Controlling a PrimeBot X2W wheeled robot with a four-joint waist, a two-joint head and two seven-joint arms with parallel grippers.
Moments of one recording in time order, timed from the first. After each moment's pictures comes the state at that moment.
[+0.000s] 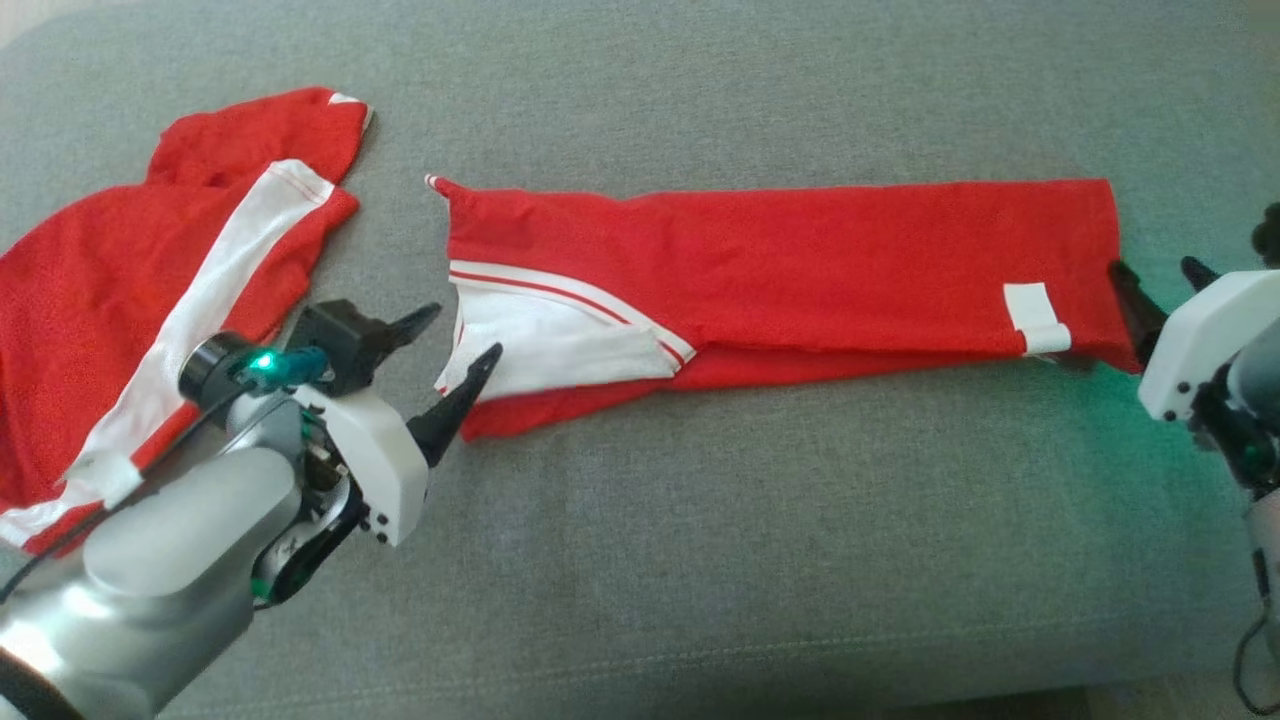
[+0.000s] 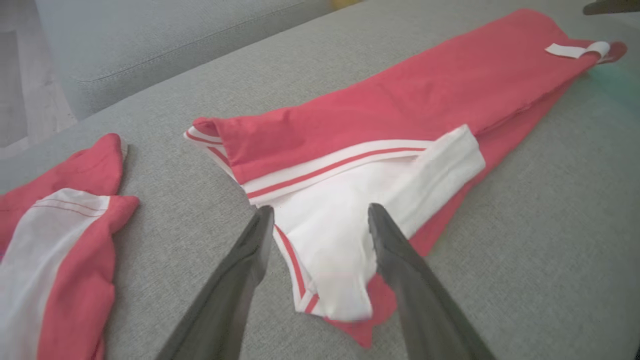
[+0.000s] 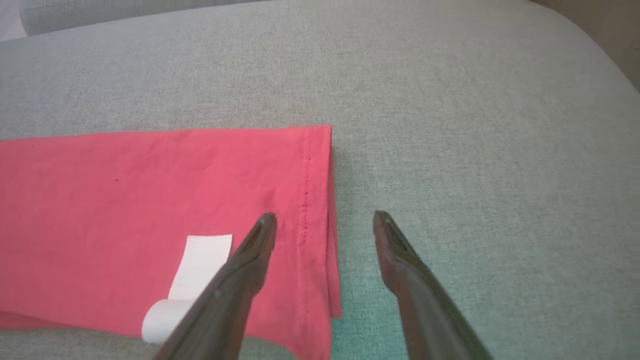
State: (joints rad) left arm -0.78 0.62 -1.27 0.32 -0.85 0.06 -0.17; right arm -0.48 -0.36 0.04 0.51 0.35 0.12 0.45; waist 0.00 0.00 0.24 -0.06
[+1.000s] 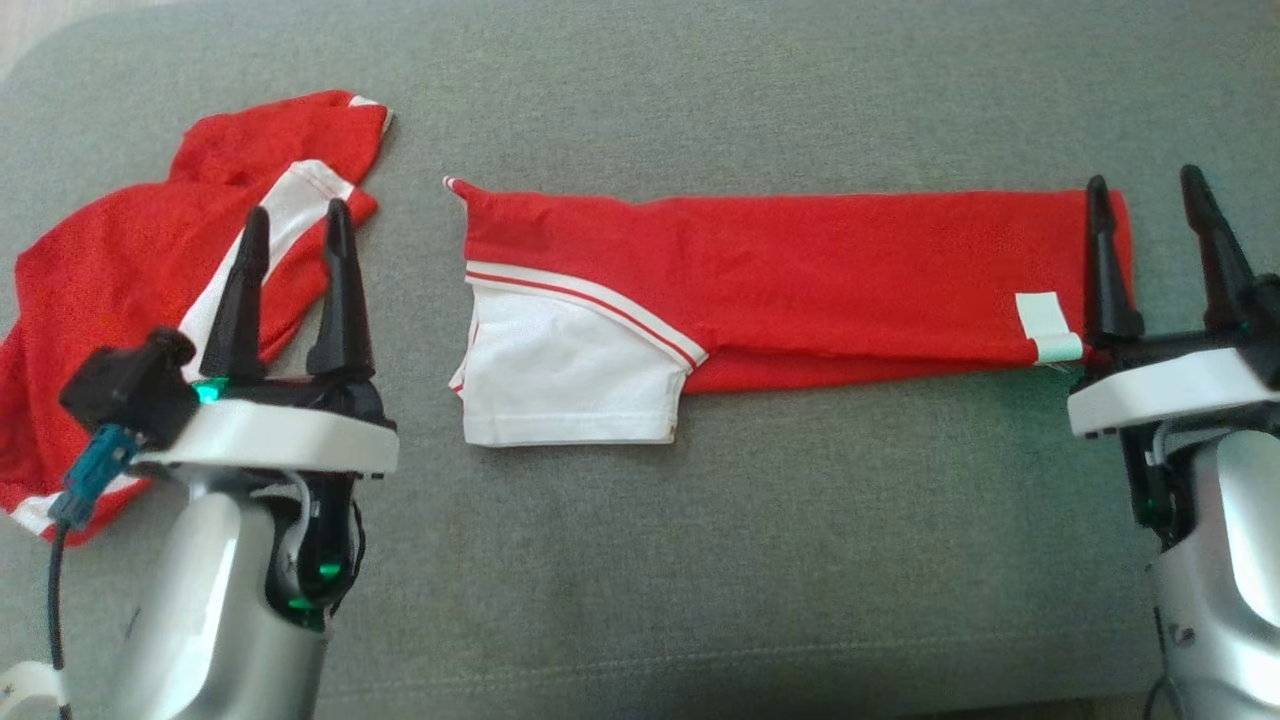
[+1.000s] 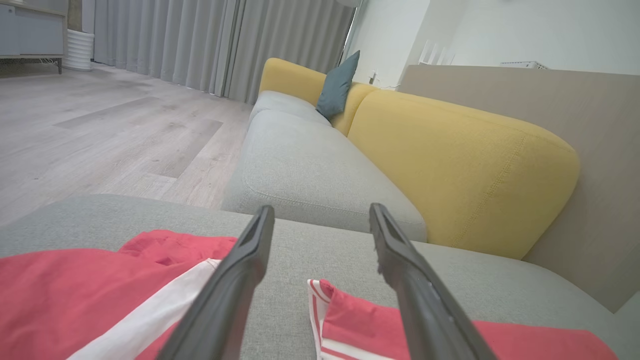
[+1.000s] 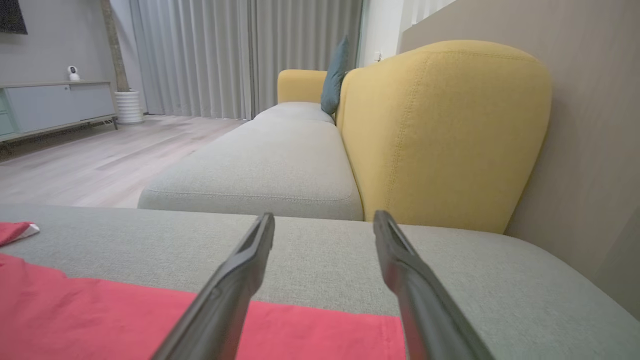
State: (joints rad) left arm -0.27 0.16 -0.21 0.10 -0.47 0.05 -0.26; right arm -0.35 -0.19 -0.02 0.31 0.10 0.12 -0.21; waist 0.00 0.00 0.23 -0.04
